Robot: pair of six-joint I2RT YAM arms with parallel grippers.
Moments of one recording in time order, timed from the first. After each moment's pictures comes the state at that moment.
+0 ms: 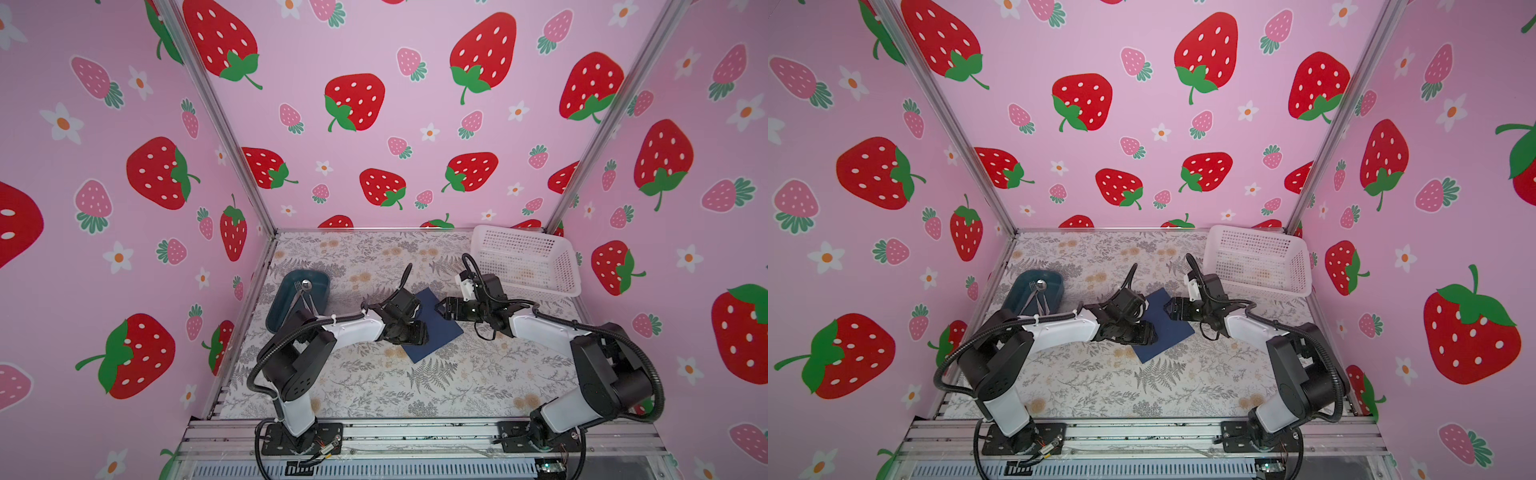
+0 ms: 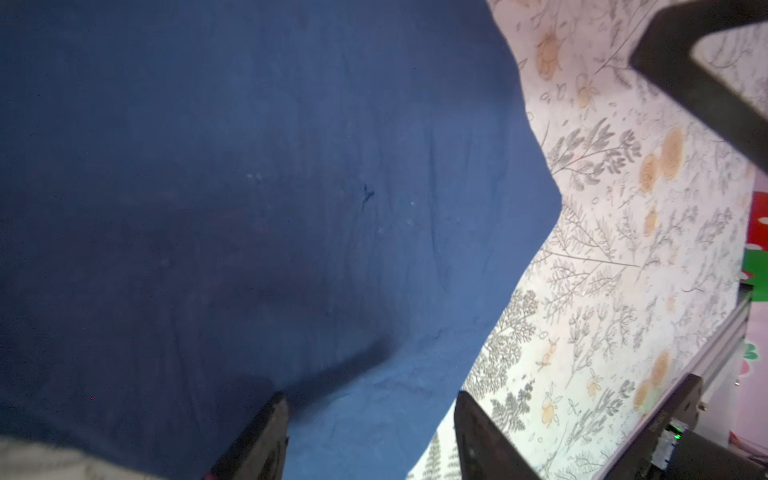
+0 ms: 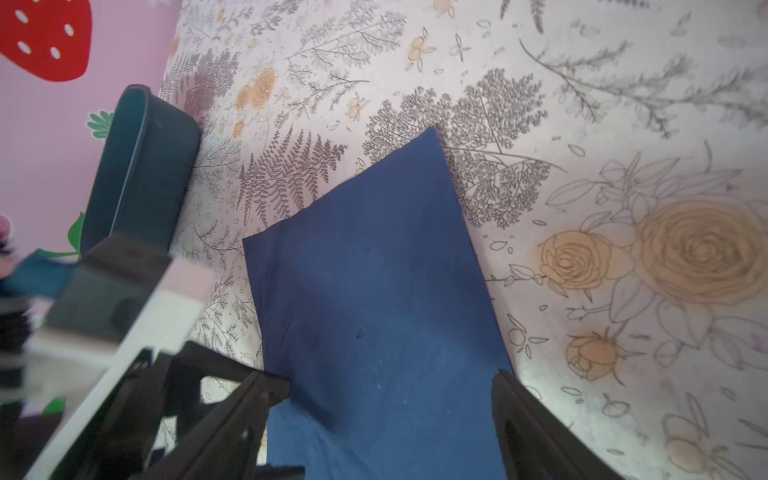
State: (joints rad) left arm -0.77 1.72 1.00 -0.32 0.20 -0.62; right arm 0.52 1.57 0.79 -0.01 -0.38 0.44
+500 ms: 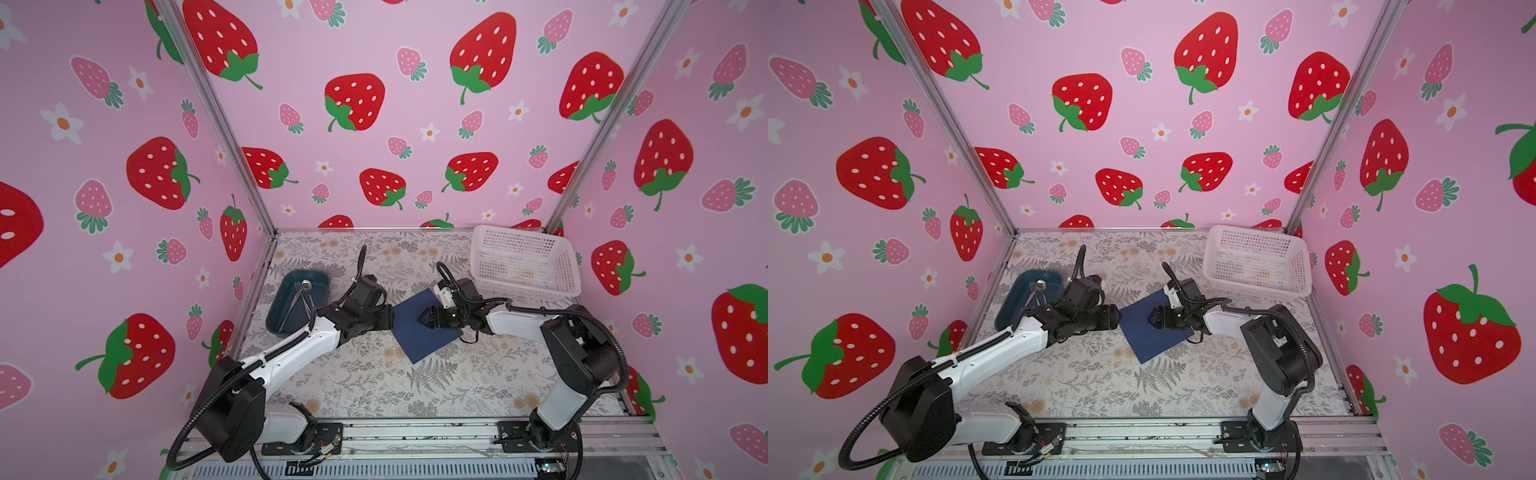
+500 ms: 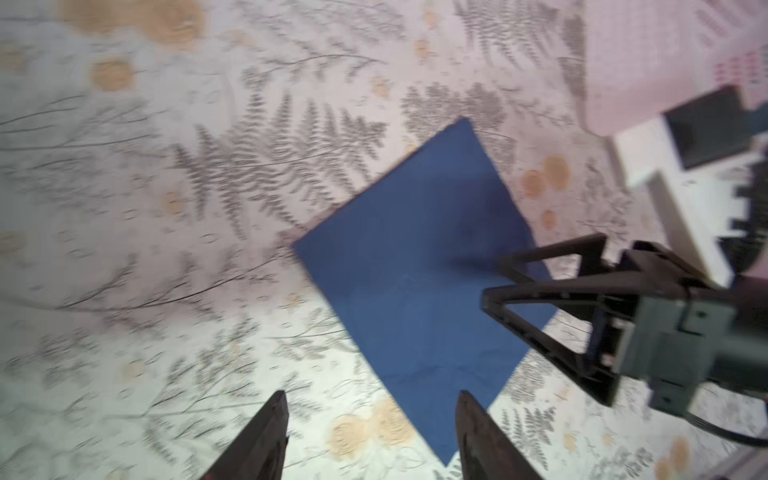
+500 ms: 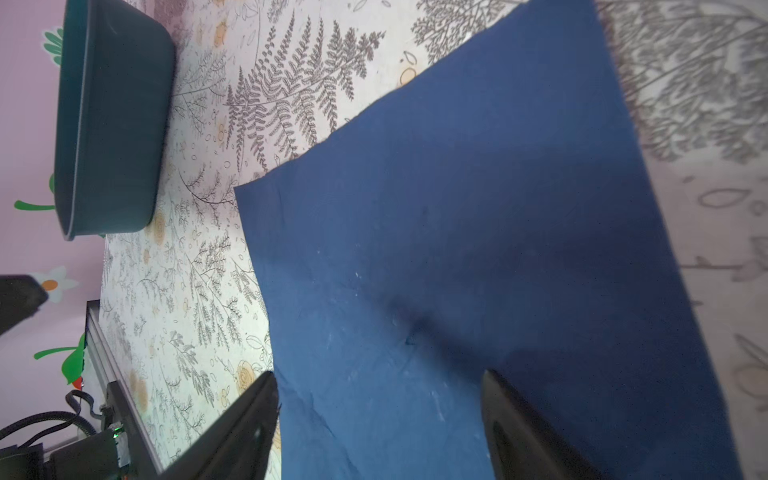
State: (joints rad) left arm -0.54 1.33 0.88 -0.47 0.00 -0.56; right arm 0.66 1.73 0.88 -0.03 -0.40 0.51
